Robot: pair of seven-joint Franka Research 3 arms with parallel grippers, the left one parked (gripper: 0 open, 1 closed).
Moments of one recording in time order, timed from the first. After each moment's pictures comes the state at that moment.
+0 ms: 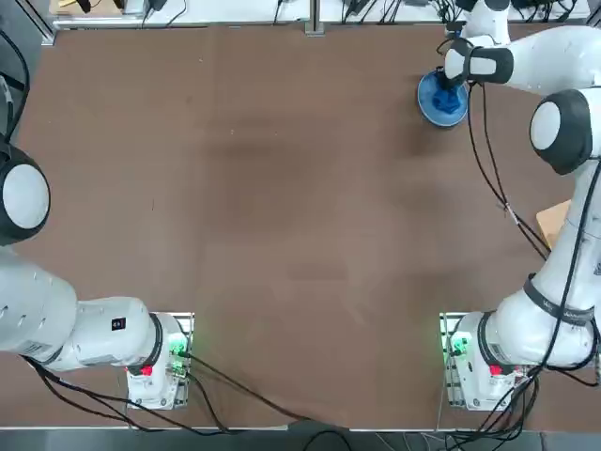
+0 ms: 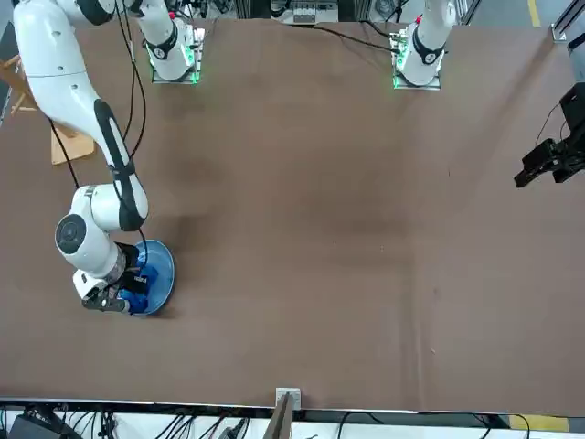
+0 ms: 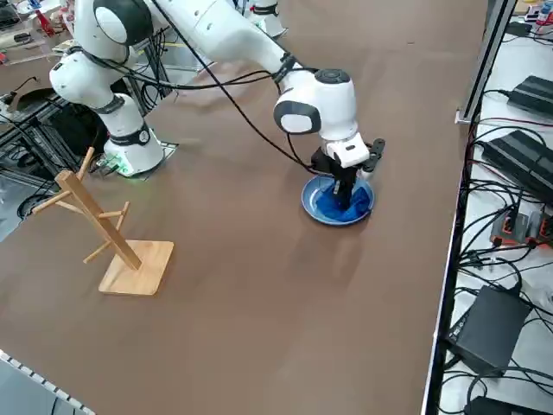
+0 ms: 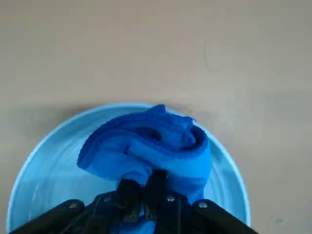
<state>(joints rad) -0.06 0.74 0.08 -1.63 -0.16 2.50 0.16</state>
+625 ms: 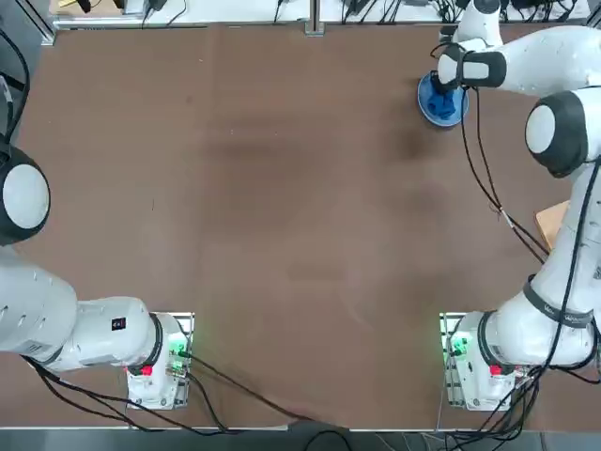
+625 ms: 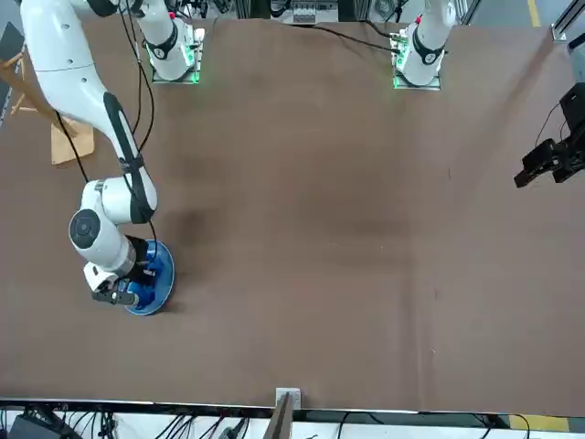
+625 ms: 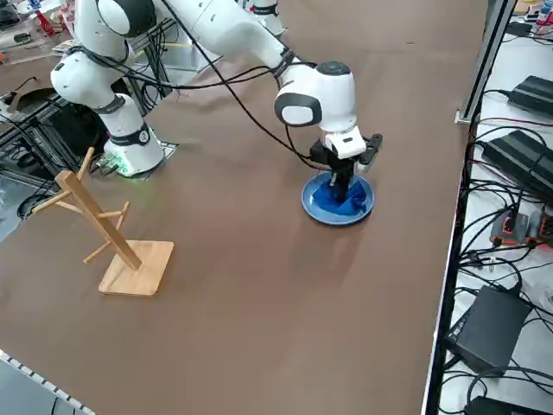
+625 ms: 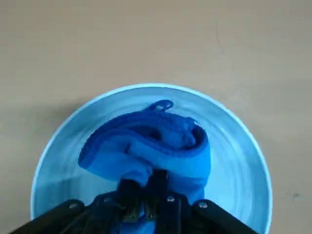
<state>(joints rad) 0.01 0.72 0.04 -1.66 -0.16 2.49 0.26</state>
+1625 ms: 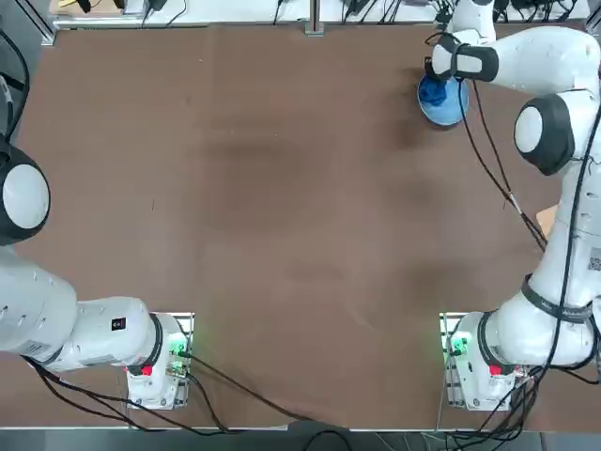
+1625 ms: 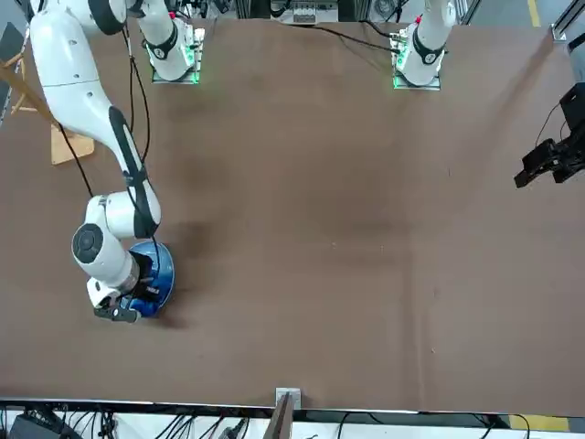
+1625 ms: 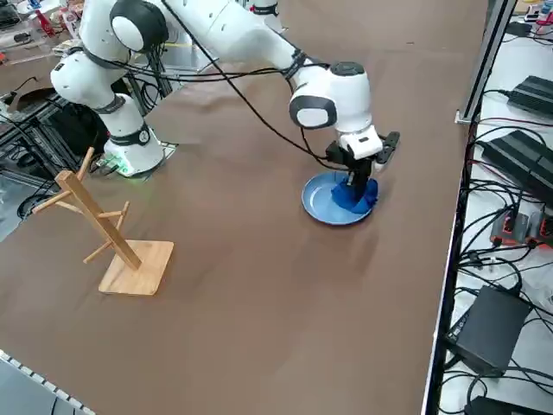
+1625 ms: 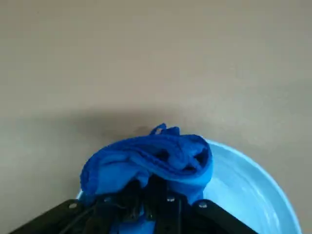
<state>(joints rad) -0.03 0.82 0.09 -1.48 -0.16 2.48 0.26</state>
